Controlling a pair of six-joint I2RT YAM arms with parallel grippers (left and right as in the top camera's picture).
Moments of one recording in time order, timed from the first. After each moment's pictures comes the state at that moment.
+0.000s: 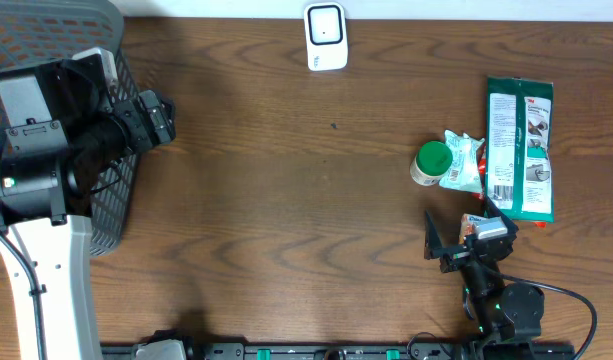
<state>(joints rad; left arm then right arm) 0.18 1.28 1.50 -1.03 0.30 -0.17 0.07 0.01 0.01 -0.06 -0.15 -0.07</state>
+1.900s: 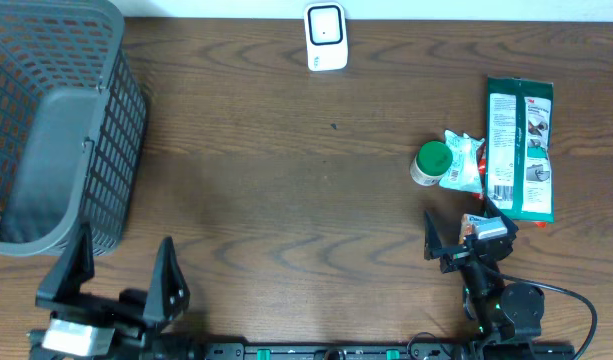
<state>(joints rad) 0.05 0.02 0.64 -0.12 0.23 -0.17 0.07 0.01 0.01 -0.06 -0.15 -0.07</state>
